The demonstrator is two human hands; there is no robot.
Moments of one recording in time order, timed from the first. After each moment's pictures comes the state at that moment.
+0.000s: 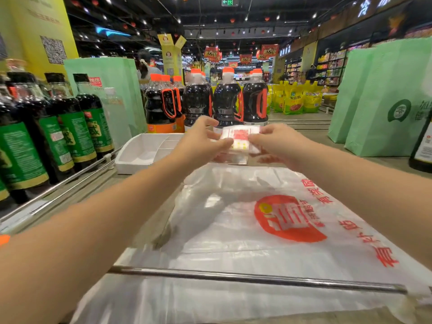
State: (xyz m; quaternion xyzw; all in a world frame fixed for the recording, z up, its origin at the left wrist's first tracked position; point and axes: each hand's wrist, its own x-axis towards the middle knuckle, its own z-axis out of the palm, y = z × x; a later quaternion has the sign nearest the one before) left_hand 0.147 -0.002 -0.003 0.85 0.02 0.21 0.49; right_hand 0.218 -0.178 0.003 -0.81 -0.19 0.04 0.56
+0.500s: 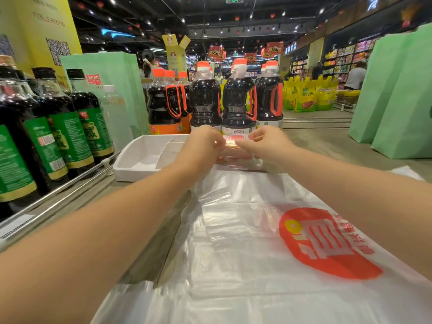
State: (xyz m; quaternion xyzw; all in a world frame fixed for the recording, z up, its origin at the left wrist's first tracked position) left_hand 0.220 0.050 -0.035 0.93 -0.02 0.33 0.17; right_hand 0.288 -0.117 -0.027 -0.87 -0.19 -0.06 0.44
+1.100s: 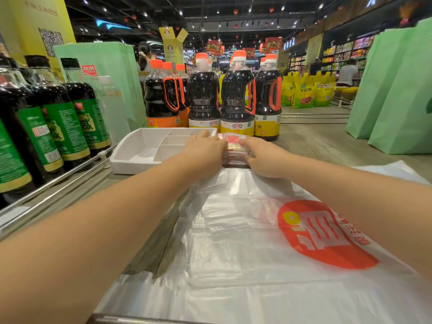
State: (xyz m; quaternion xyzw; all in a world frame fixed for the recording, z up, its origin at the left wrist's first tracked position) left_hand 0.223 0.041 -0.043 0.98 -0.01 0.15 -0.10; right_hand 0.293 -0.120 -0.054 -0.93 -0.32 -0.07 0.14
